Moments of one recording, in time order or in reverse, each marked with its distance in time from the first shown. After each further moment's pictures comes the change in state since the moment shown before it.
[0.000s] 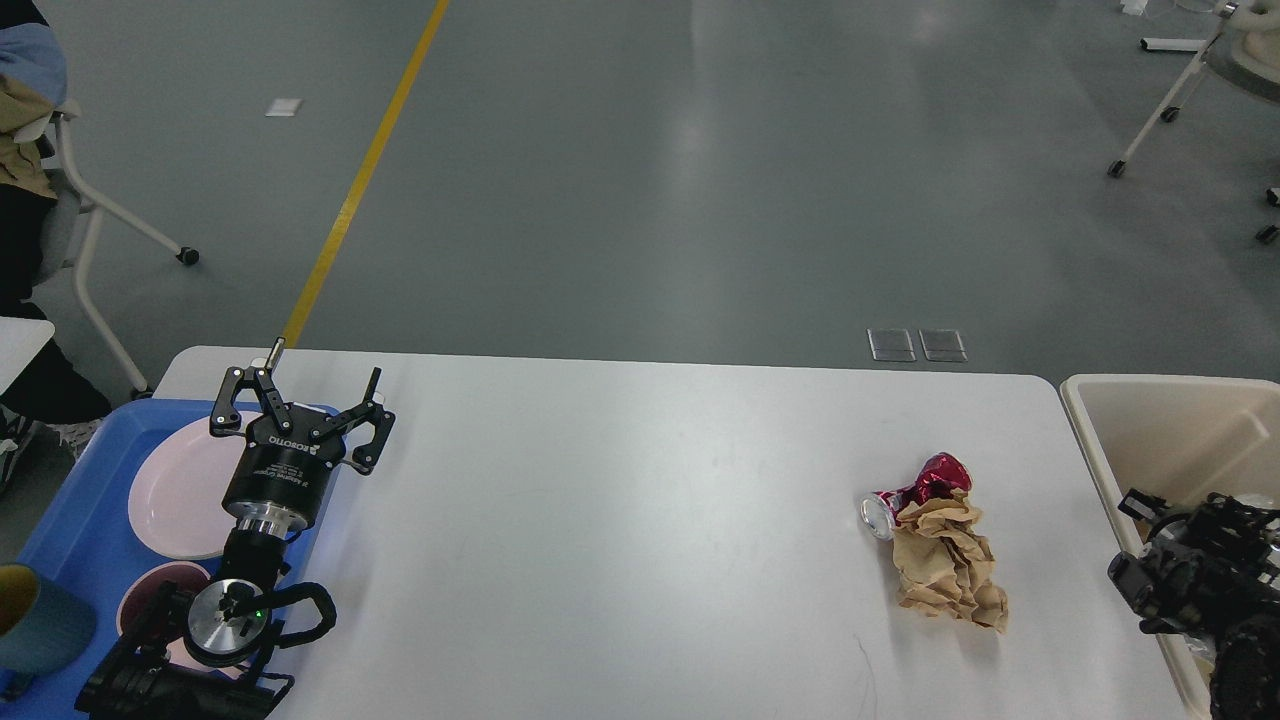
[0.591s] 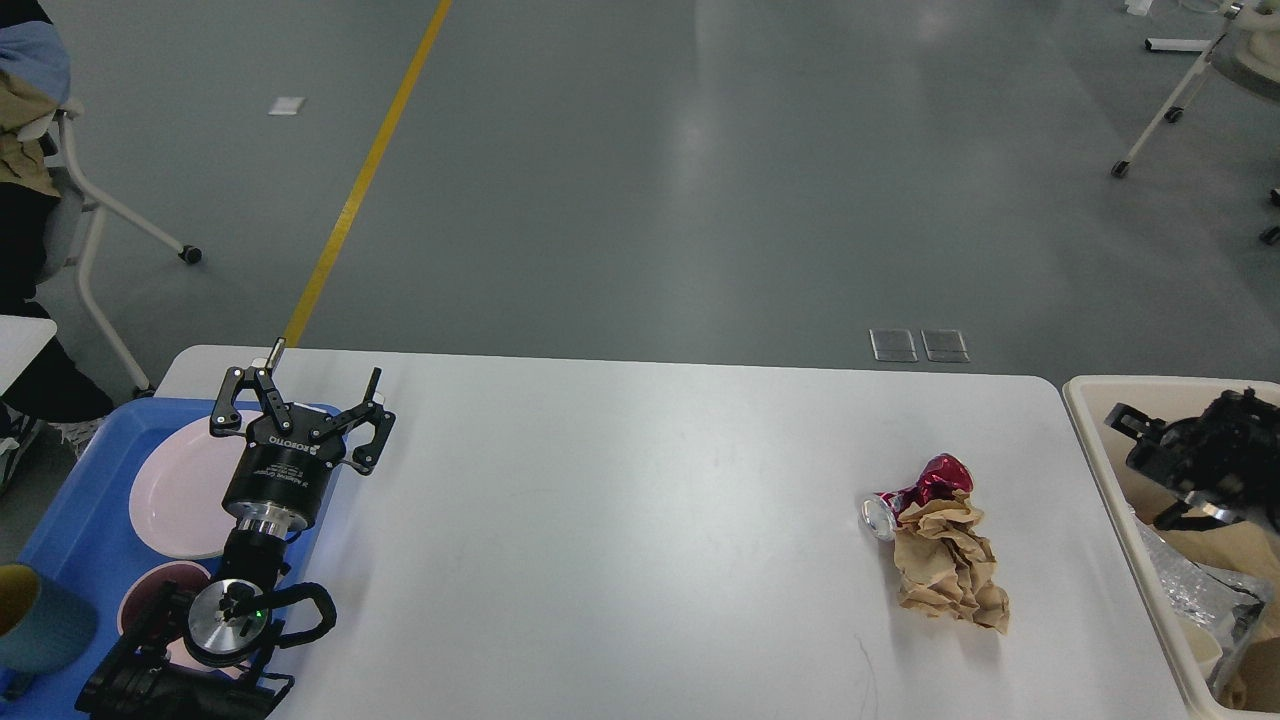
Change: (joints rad) left arm 0.000 0.000 0.000 0.000 0.000 0.000 0.002; right arm 0.448 -0.135 -0.006 0.443 -0.093 0.095 -0.007
